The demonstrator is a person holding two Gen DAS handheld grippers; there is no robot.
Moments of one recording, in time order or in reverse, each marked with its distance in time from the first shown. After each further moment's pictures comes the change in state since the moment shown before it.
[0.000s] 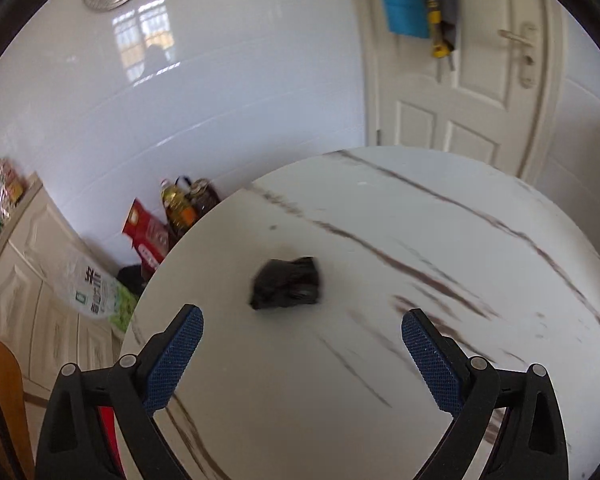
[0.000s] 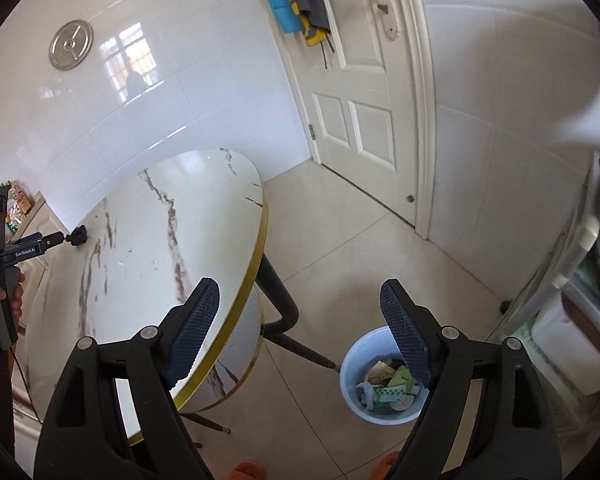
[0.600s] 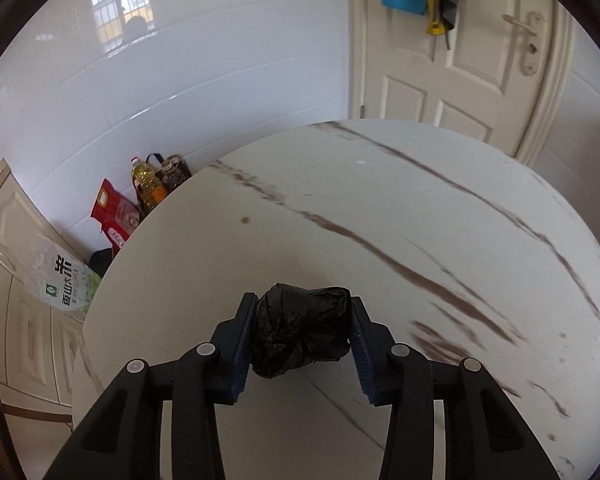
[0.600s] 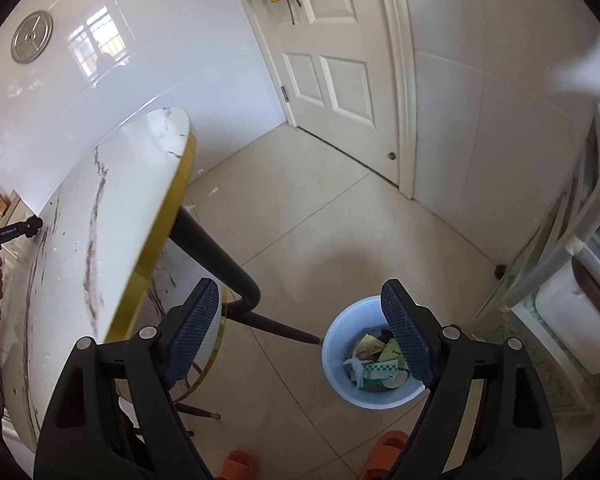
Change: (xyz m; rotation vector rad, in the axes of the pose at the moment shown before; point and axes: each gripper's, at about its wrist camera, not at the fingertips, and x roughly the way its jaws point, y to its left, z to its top) left arm 0.054 0.021 0.041 0.017 0.076 -0.086; right arm 0.059 -0.051 -0.019 0.075 0.123 -0.051
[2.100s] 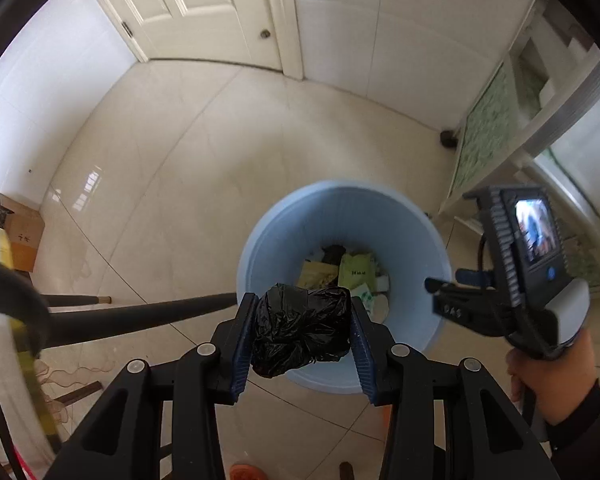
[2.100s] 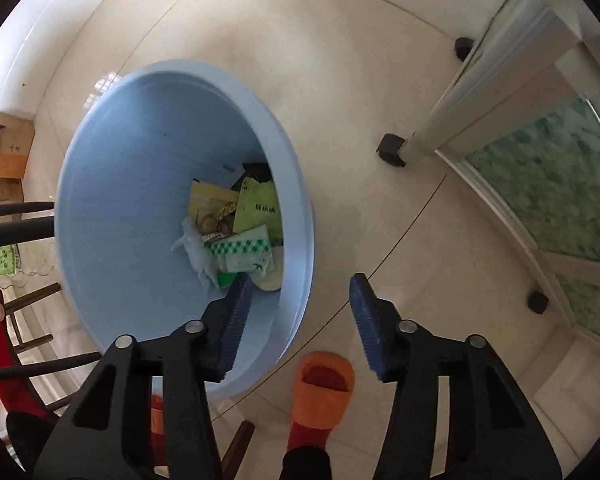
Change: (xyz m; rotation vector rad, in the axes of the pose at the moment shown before) left arm 0.293 -0.536 -0.140 0.484 0.405 -0.191; right arm 0.286 -0.262 -0.192 0.261 0.611 -0.176
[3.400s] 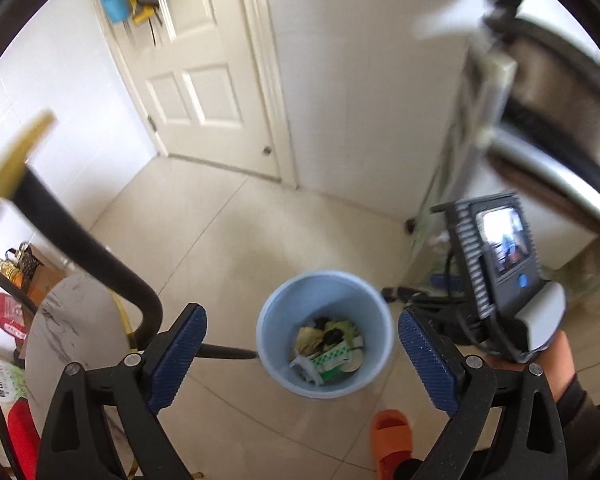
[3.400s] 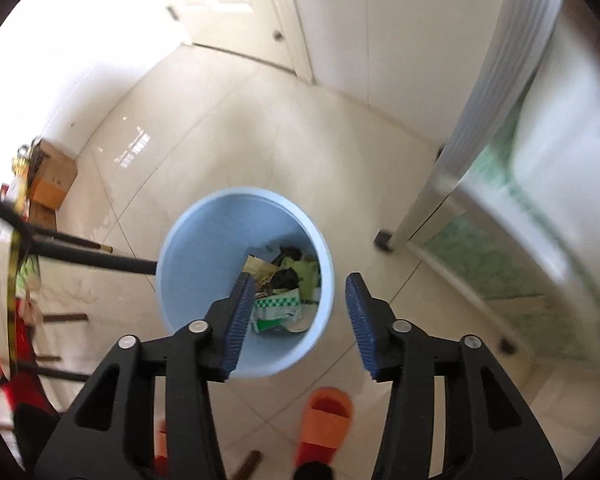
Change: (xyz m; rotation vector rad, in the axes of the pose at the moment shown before) left arm -0.221 -0.029 -0.115 0.026 -0.378 -0.015; right arm -0.168 0.032 -0.041 -0.091 -0.351 0.008
